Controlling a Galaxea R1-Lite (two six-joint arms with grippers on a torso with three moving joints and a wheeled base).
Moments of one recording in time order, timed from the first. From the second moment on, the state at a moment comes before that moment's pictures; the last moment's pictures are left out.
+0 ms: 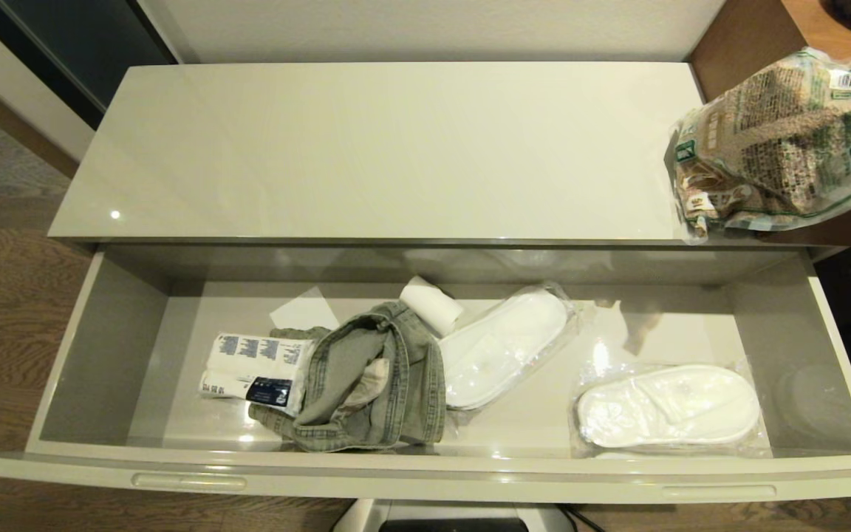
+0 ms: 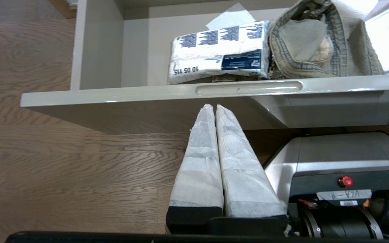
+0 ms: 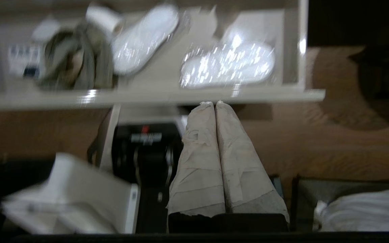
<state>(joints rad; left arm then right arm) 0.00 0.00 0.00 0.01 -0.02 0.10 -0.06 0.70 -1.83 1.45 0.12 0.08</state>
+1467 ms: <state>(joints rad) 0.00 0.00 0.00 0.01 -0.02 0.10 0.00 0.01 -0.47 0.32 -0.07 -0.06</state>
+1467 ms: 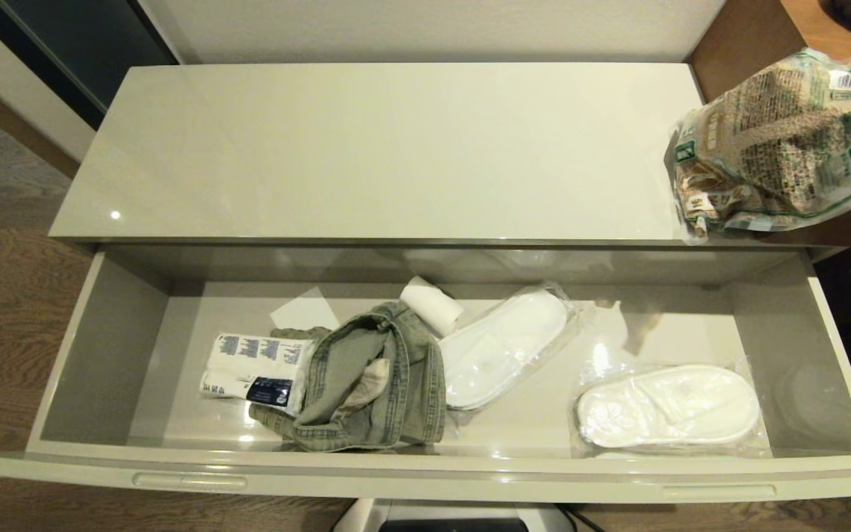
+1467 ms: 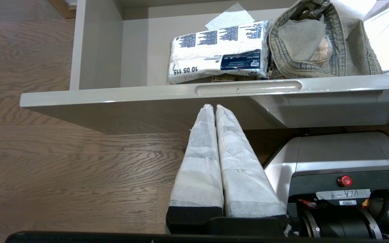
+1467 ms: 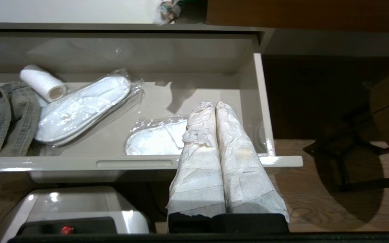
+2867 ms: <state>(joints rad) 0.00 0.00 0.00 0.01 -0.02 0.10 0.00 0.08 -0.71 0.39 -0.10 -0.24</state>
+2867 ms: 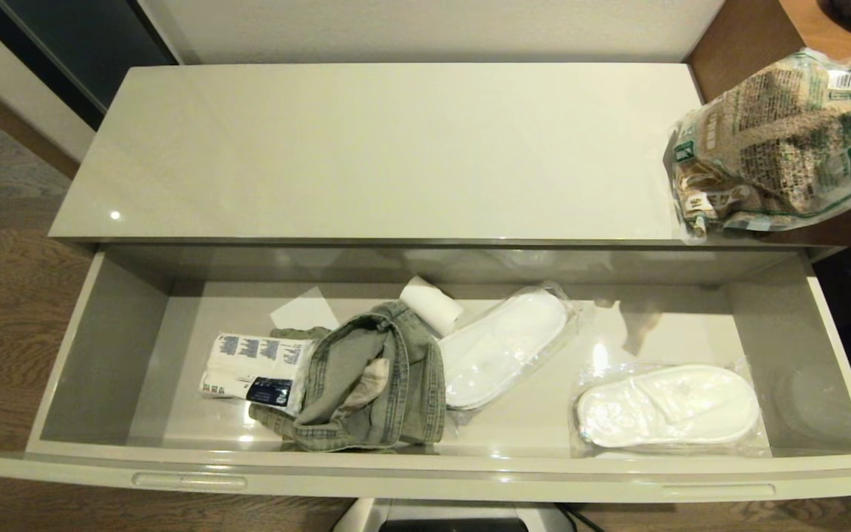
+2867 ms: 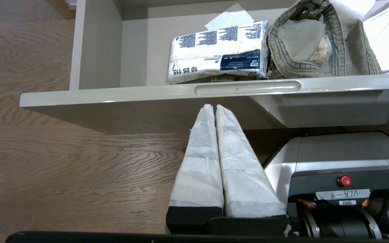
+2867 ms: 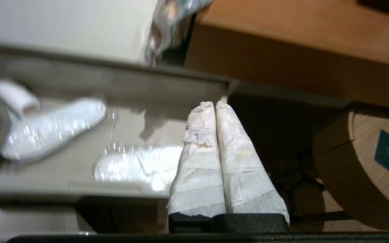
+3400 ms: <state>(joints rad) 0.00 0.00 0.00 0.01 -0.02 0.10 0.00 0.56 -0.87 0.93 0.01 -0.04</state>
